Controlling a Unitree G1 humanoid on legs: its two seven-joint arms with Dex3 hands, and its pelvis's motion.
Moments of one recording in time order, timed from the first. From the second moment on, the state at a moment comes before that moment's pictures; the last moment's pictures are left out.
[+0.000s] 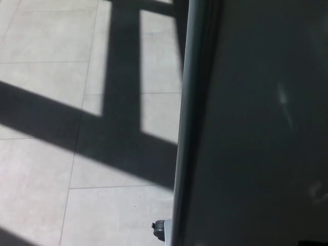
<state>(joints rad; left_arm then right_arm) 0.05 0.56 0.29 1.04 -0.07 -0.20 -0.31 -0.13 -0.32 -0.25 1.18 0.02 -0.33 0.23</state>
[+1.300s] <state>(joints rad) -0.50 0.43 -0.09 0.30 -0.15 0.11 -0.49 -0.13 -0.32 -0.25 1.23 0.05 -0.44 0.28</state>
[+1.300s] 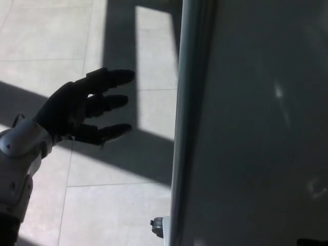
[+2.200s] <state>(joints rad) -0.65 0.27 -0.16 0.41 -0.12 0.14 -0.52 -0.15 -0.33 -0.24 1.22 0.05 -0.46 0.31</state>
